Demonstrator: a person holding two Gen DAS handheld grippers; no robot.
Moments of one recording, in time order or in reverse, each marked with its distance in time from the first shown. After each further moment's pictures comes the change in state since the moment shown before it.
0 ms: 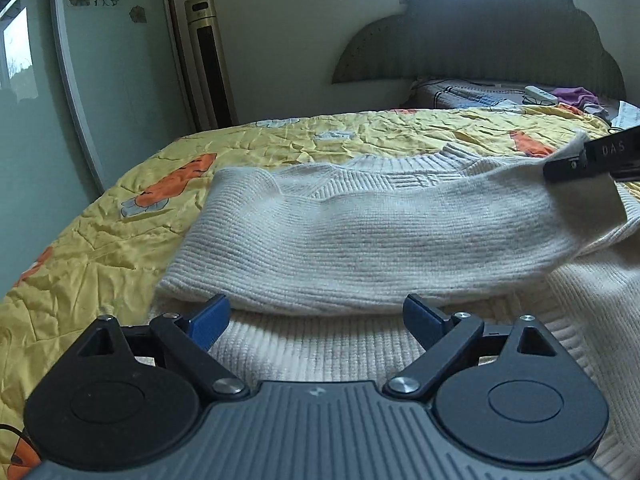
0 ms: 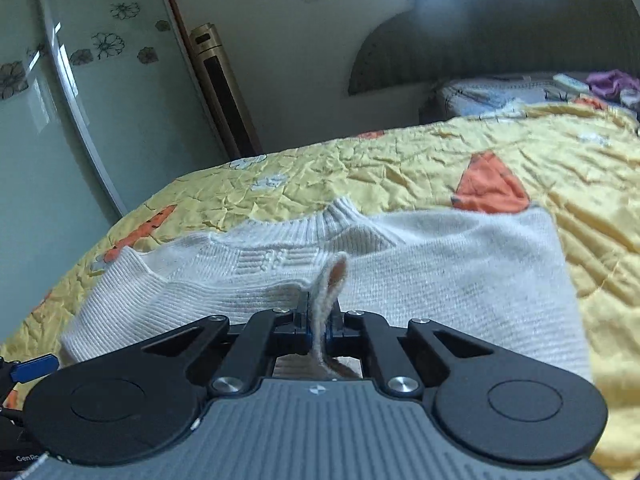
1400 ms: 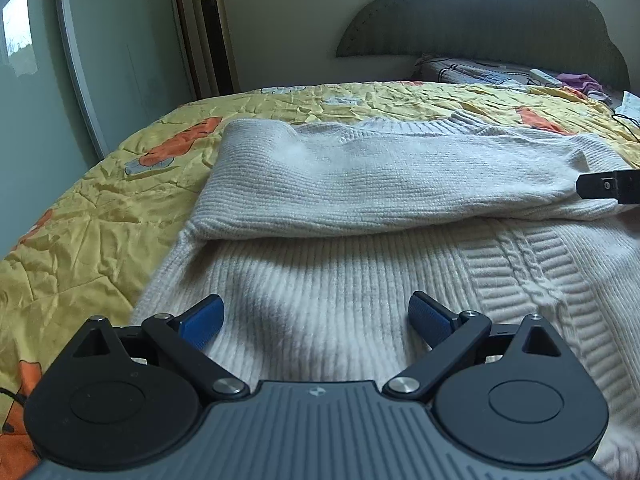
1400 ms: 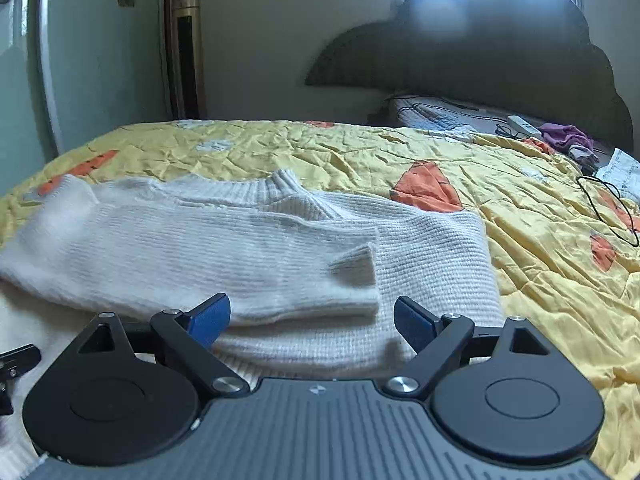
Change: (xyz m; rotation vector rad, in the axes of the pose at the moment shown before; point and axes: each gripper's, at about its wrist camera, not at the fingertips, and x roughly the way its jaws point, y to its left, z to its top) left arm -0.005 0.017 -0.026 -0.012 0.070 -0.019; right arm -0.022 0.021 -0.034 -0.159 0.045 -0.227
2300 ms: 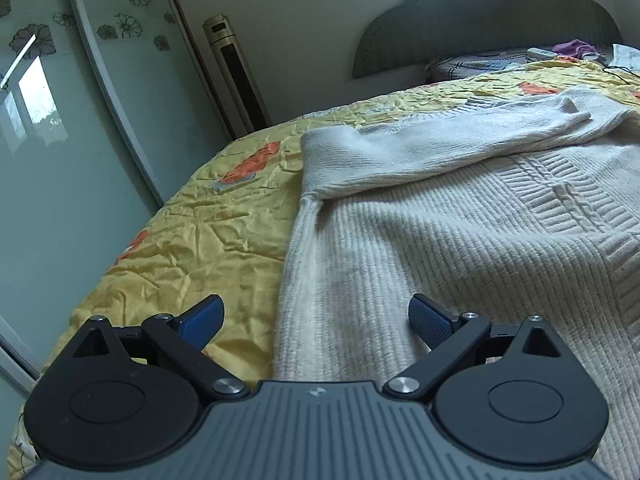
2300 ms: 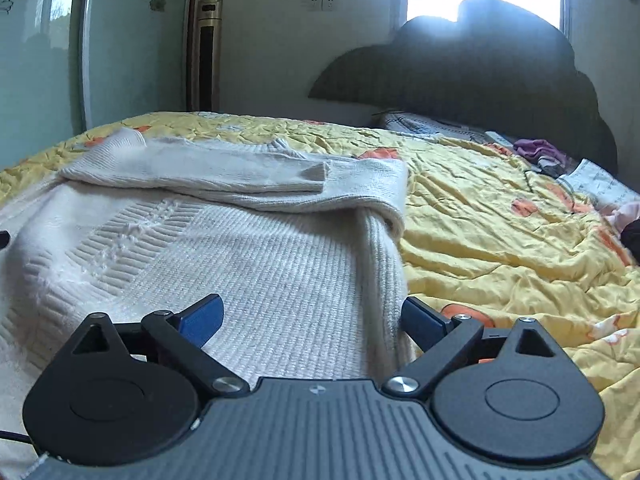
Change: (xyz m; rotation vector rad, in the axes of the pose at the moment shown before) left arm -0.083 0.049 -0.058 0.164 -0.093 0.156; right arm -0.132 -0.020 -0.106 -0.104 -0.058 -0.071
